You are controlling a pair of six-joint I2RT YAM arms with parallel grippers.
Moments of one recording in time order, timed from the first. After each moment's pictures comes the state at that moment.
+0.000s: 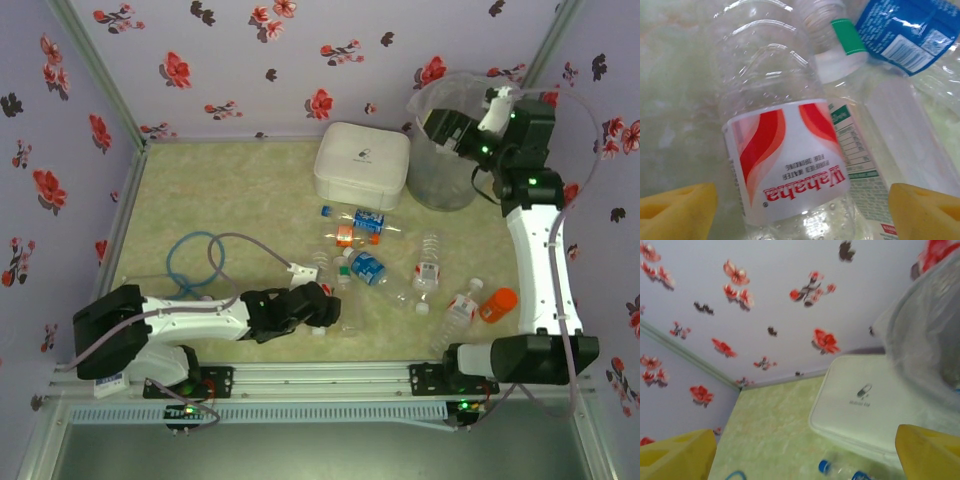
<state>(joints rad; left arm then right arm) -1.26 1.40 0.68 -0.19 -0.37 -0.90 -0.01 1.30 1.52 -0.54 -0.54 0.47</state>
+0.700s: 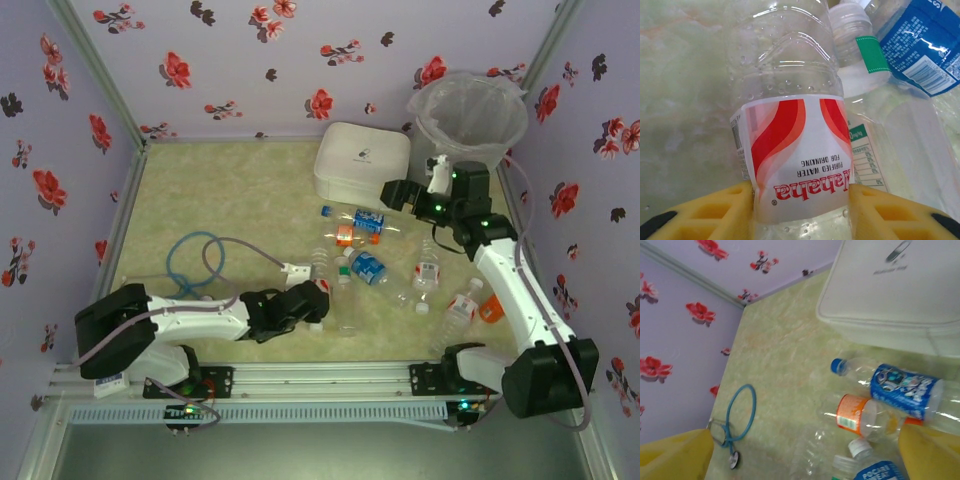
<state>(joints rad) -1.22 1.40 0.63 -0.10 -0.38 -0.96 0.20 1.17 1.01 -0.39 -0.58 0.52</state>
